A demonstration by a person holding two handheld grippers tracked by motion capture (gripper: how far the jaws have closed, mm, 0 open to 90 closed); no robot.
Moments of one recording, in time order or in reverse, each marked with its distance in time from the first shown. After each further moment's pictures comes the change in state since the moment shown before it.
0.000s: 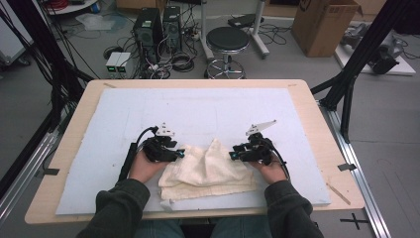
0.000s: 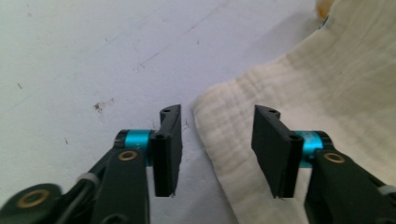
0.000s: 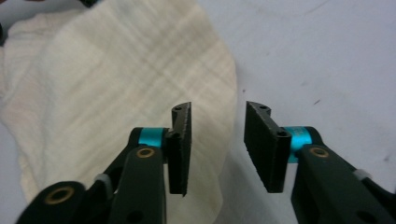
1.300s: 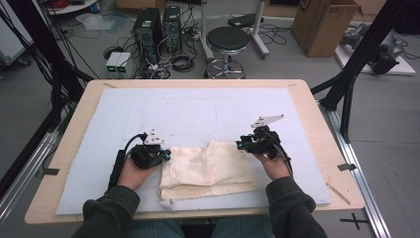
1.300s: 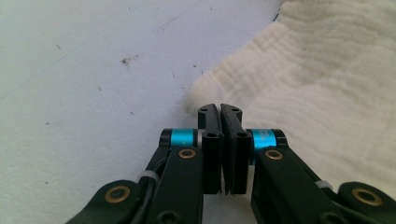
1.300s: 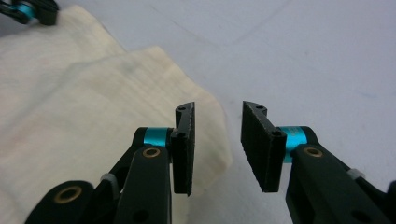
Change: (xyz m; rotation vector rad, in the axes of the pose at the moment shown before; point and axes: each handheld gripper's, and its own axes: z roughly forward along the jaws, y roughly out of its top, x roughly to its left) left arm 0.001 -0.026 -0.026 0.003 0.045 0.020; right arm -0.003 0.015 -0.023 -0.034 -0.195 0.006
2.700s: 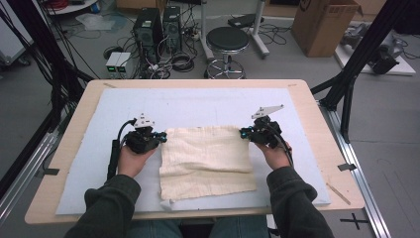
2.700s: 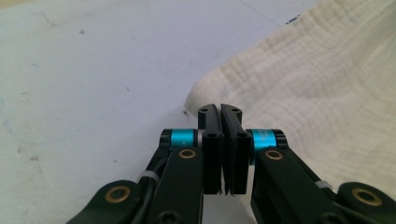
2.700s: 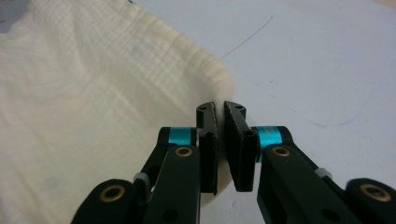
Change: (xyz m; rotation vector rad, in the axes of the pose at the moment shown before) left arm 0.036 0.022 -0.005 -0.155 0.065 -0.162; right arm -0.012 0.025 -0.006 -0.006 -0.054 -0.063
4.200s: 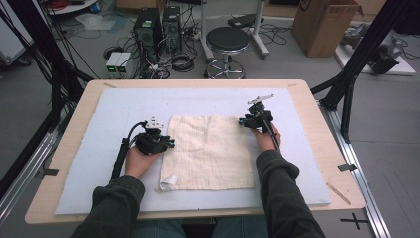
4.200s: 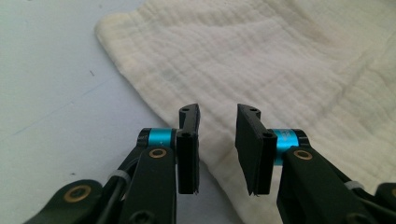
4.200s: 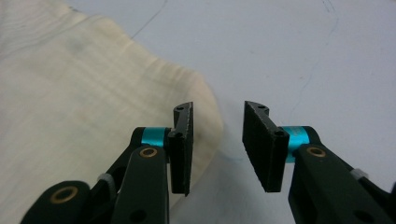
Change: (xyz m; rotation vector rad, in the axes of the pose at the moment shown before) left arm -0.002 -0.011 0.033 0.107 -0.061 0.038; right arm -0.063 0.006 0.071 0.049 -0.188 0.153
